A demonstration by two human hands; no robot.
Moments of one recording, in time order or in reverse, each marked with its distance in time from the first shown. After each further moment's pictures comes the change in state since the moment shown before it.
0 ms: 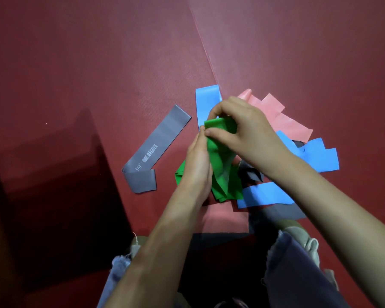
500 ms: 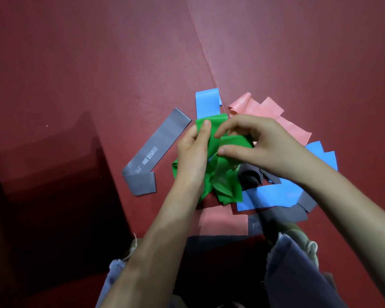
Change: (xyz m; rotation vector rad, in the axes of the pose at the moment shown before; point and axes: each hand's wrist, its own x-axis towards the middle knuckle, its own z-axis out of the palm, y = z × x) left_hand -0.001 0.011 -0.004 0.288 0.042 0.204; right_hand -0.017 -0.003 -0.027 0.363 -0.259 0.061
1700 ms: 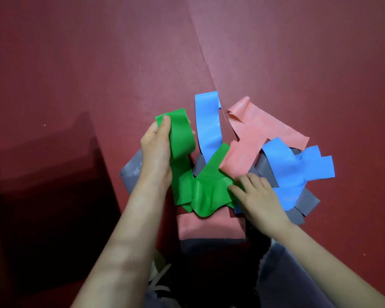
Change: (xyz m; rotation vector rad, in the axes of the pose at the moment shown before) left_hand 0.016 0.032 -0.033 -0.053 0.176 0.023; right_hand -0.070 0.114 0.056 -1.163 0.009 0.049
